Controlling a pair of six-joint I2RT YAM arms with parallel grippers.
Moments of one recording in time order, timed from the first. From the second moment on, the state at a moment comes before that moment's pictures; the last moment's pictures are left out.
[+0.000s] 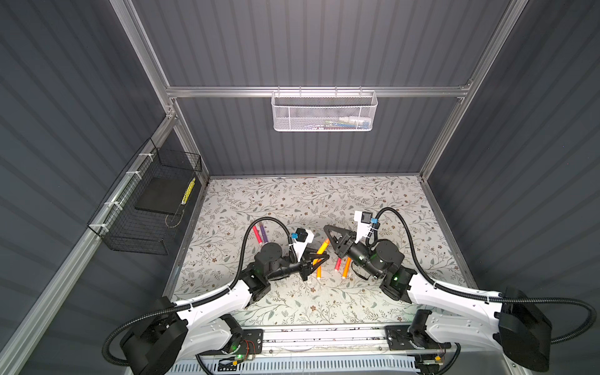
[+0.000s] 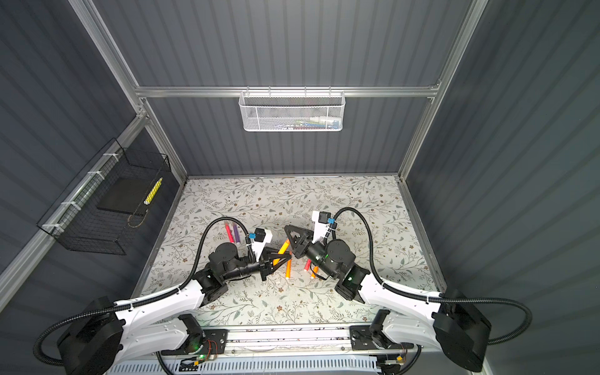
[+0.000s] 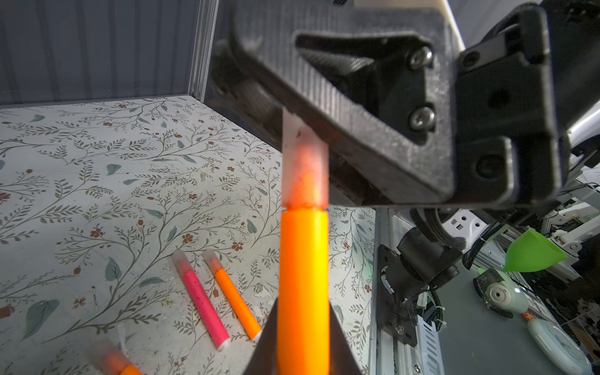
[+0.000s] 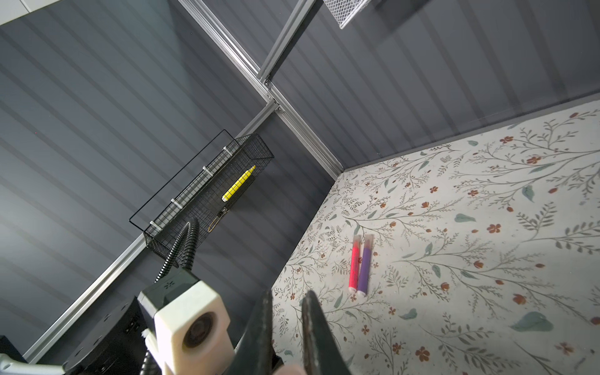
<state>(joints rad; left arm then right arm) -0.82 1.13 0.44 0.57 0.48 -0.34 0.91 1.14 0.52 0.73 0.06 0.74</state>
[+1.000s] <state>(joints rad) -0.65 1.23 0.85 0.20 0.88 -0.32 1.00 1.33 0.51 1.36 0.35 0.66</state>
